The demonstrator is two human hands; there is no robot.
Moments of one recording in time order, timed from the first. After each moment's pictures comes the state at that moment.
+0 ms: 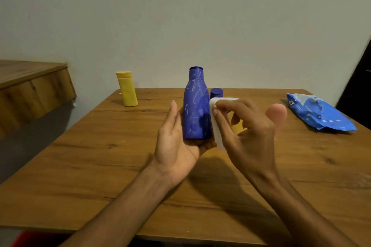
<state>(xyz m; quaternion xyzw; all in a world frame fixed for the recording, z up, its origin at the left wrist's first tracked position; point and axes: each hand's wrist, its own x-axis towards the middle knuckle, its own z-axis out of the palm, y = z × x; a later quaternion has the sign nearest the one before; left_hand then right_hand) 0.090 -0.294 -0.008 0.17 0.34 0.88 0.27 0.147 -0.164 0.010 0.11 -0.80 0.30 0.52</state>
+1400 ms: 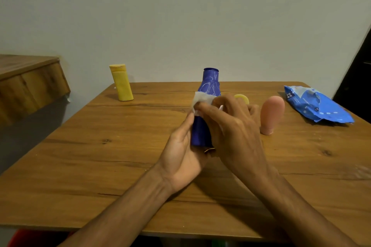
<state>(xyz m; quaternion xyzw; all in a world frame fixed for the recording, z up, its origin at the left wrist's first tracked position) 0.098 -0.282 -0.029 0.20 0.35 0.85 0.35 0.144 -0.168 0.003 0.07 -0.88 0.09 0.46</state>
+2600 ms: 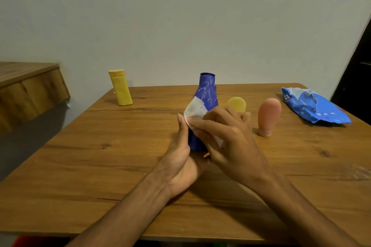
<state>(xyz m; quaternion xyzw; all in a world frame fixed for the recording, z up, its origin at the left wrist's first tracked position) 0.095 -0.280 -0.034 0.16 0.31 0.86 0.37 0.156 -0.163 0.003 0.15 -0.89 0.17 0.39</state>
